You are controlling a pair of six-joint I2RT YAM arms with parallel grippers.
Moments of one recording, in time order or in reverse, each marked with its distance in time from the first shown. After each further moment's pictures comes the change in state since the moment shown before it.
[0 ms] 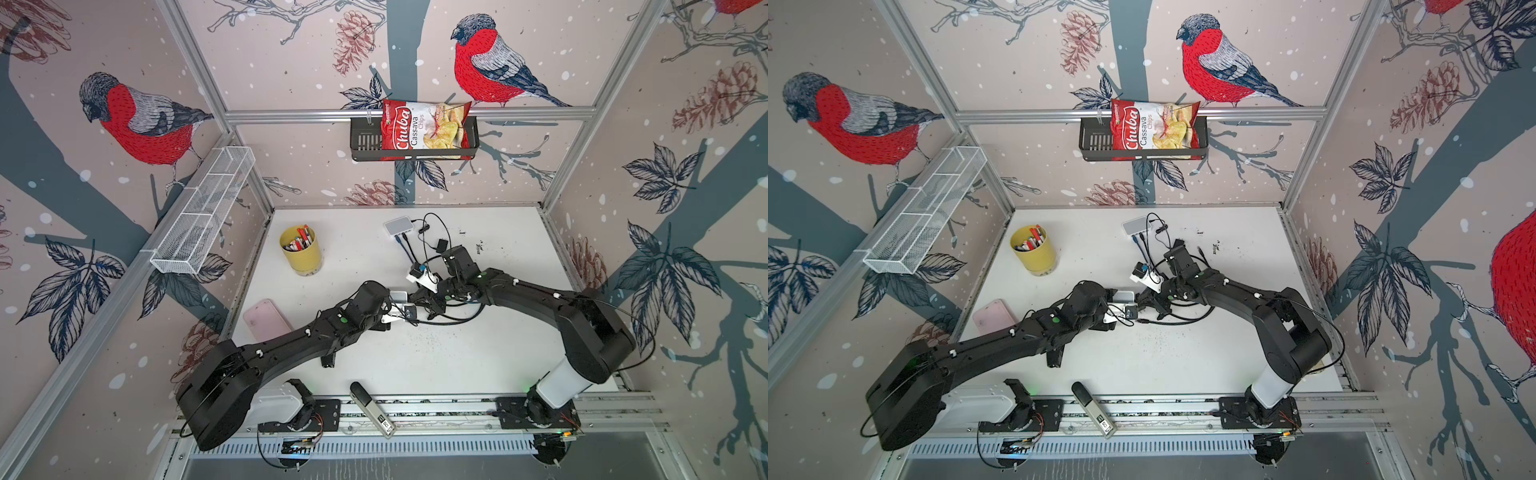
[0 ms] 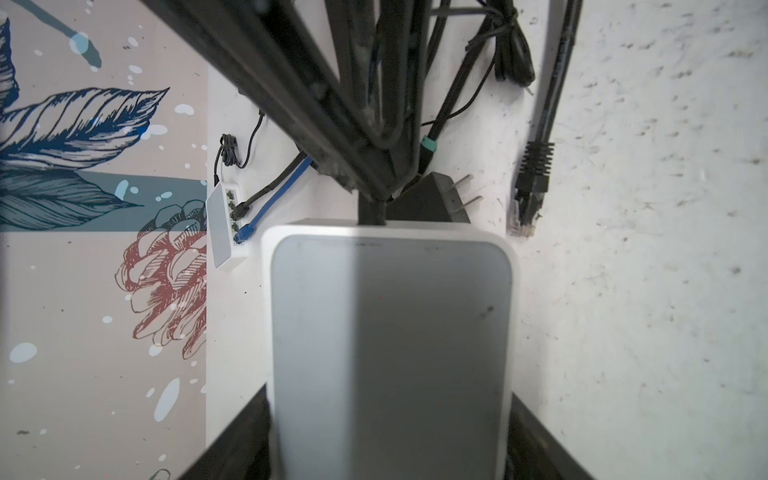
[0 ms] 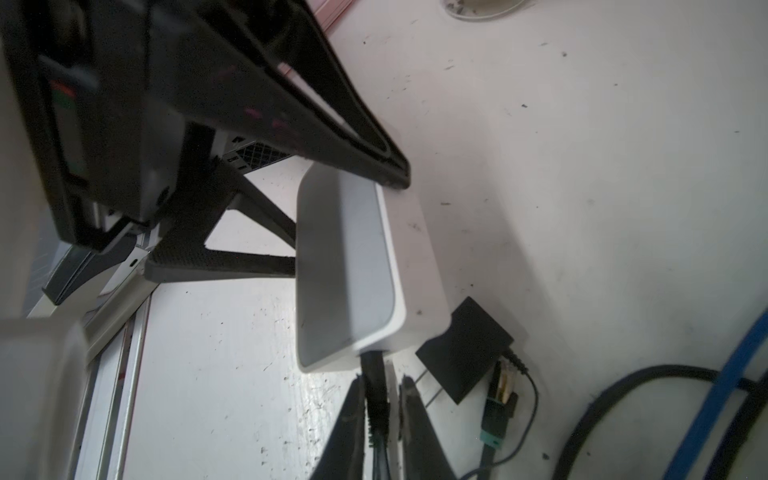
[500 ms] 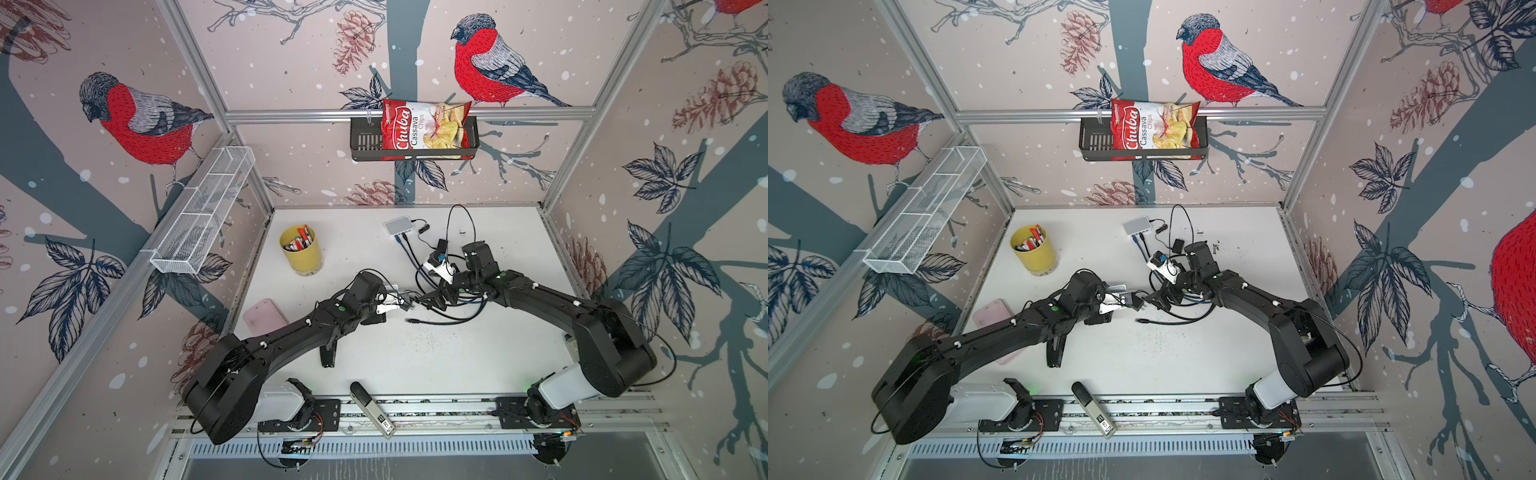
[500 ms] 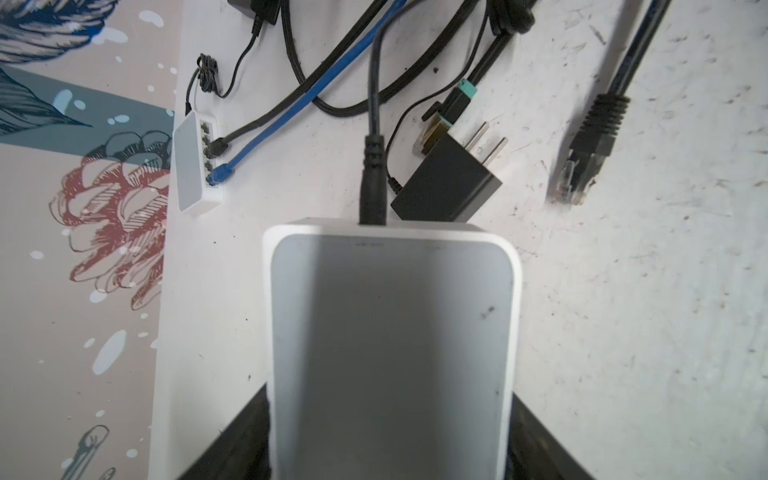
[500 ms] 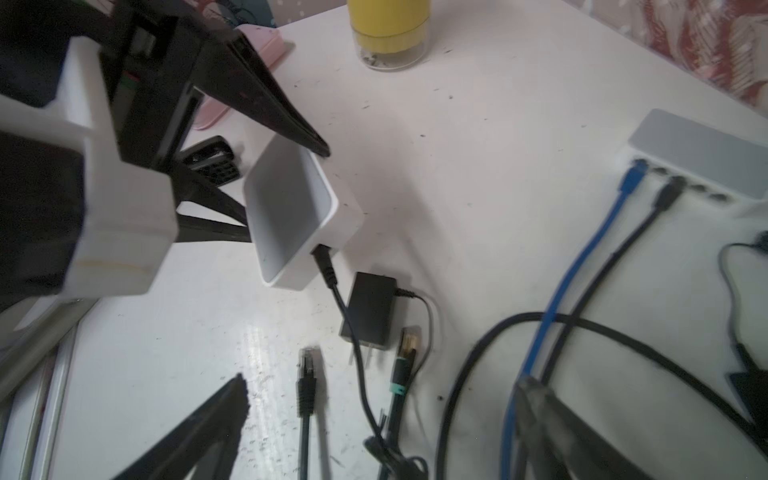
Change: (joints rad) left arm 0.111 0.053 0.078 -0.119 0.027 -0.122; right arm -0.123 -0.118 -0.104 0.135 0.049 0.043
